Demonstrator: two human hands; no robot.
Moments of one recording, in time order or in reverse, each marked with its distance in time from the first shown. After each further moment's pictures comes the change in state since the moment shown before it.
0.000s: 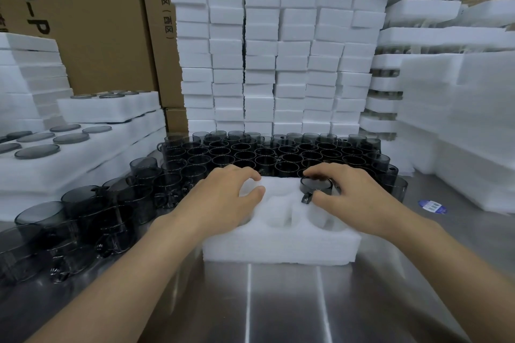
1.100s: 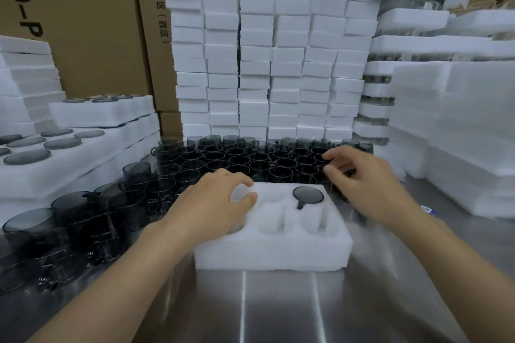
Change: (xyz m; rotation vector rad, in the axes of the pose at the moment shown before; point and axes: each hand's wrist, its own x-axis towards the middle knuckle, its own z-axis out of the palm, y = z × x) left_hand -0.001 -0.002 -0.002 0.037 0.021 -0.023; right_hand 0.013 0.031 -0.014 0.070 0.324 0.044
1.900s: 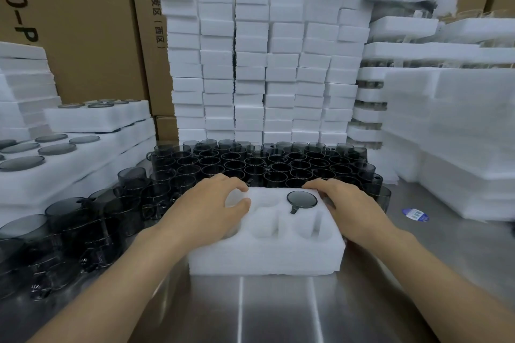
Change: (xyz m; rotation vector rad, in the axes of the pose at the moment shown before) left_hand 0.000 -0.001 0.001 -0.032 0.017 0.033; right_hand -0.008 0.024 0.027 -0.354 -0.279 -0.031
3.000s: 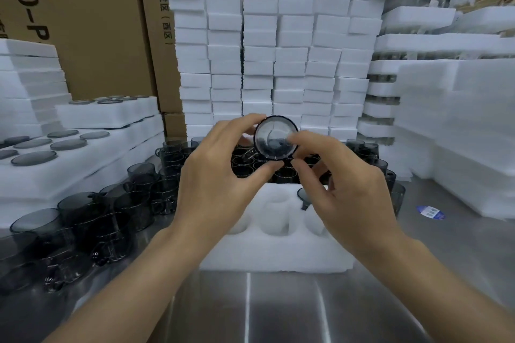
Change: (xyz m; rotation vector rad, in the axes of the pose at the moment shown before) left_hand -0.013 0.037 -0.010 -0.285 0.782 0.385; right_hand -0.032 -0.097 -0.031 0.282 0.750 -0.480
